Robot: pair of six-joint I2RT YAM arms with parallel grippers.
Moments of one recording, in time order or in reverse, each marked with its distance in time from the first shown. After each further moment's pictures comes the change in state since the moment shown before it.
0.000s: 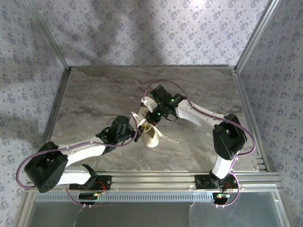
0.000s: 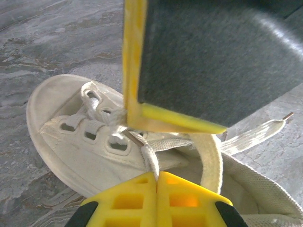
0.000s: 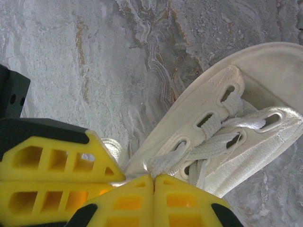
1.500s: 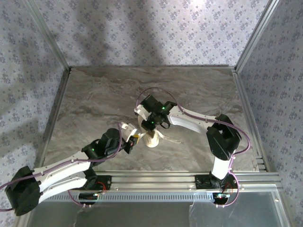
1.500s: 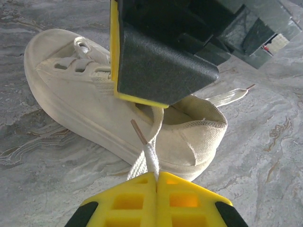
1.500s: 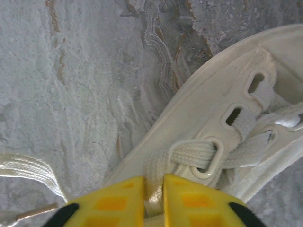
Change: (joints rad) left arm -0.110 -0.389 -0.153 -0.238 -0.075 -0.151; right arm 0.127 0.041 -0.023 0.014 0.225 -0.010
